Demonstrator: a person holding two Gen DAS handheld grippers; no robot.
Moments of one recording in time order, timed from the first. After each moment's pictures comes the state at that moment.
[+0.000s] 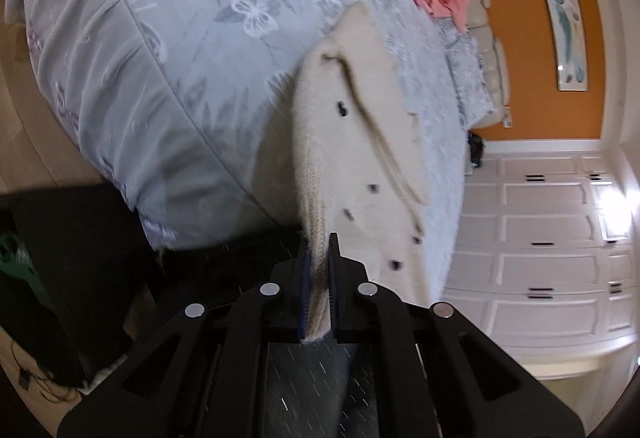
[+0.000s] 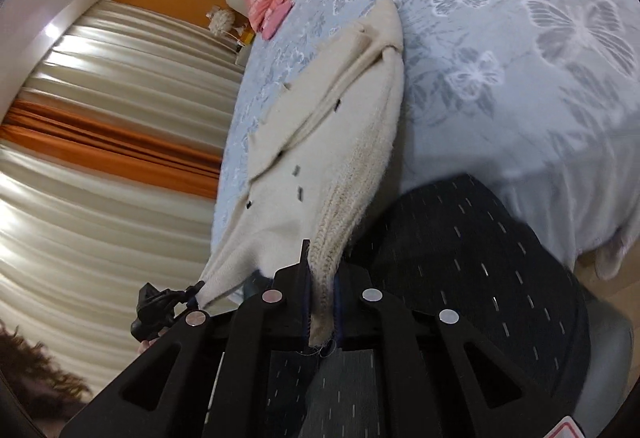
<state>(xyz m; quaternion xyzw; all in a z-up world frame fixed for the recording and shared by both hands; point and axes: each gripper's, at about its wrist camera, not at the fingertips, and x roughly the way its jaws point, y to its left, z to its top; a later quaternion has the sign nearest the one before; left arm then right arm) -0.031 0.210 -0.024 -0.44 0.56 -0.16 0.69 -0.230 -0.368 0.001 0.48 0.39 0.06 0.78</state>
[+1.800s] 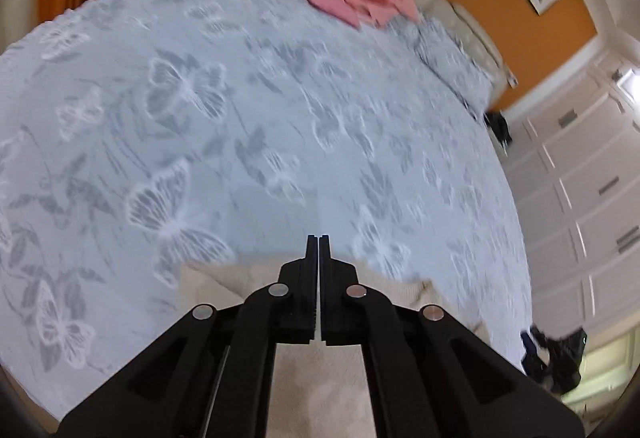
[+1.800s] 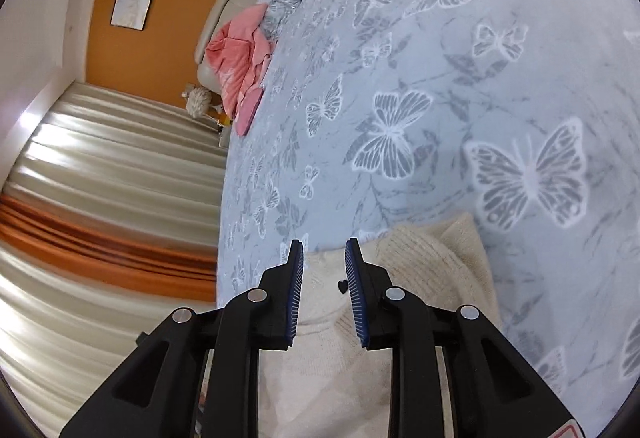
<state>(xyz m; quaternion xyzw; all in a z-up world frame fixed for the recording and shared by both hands) 0.258 0.064 -0.017 -0.21 0.48 -0.18 0.83 0.019 -0.521 -0.034 0.54 0.32 -0.01 0.78</state>
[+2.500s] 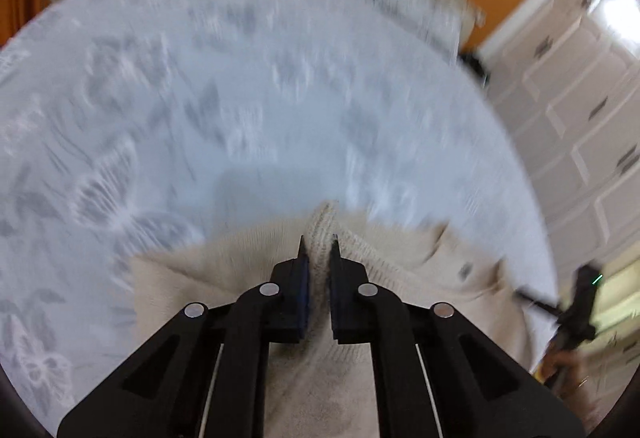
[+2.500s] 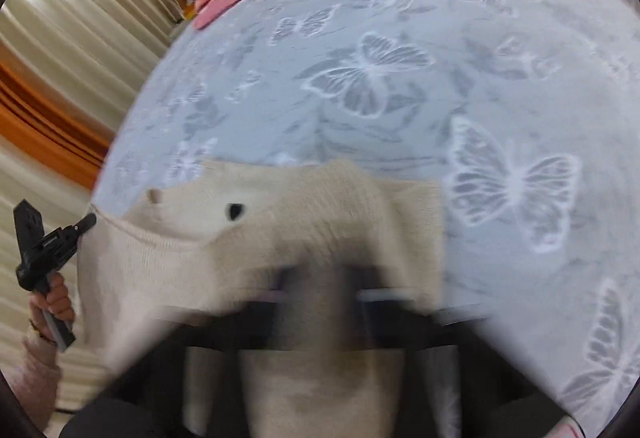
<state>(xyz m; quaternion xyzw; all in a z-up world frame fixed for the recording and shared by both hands) 0.259 0.035 -0.050 -0.14 0.48 -0.25 0.83 0.048 -0.463 -0.068 0.29 0.47 -0.03 0.83</state>
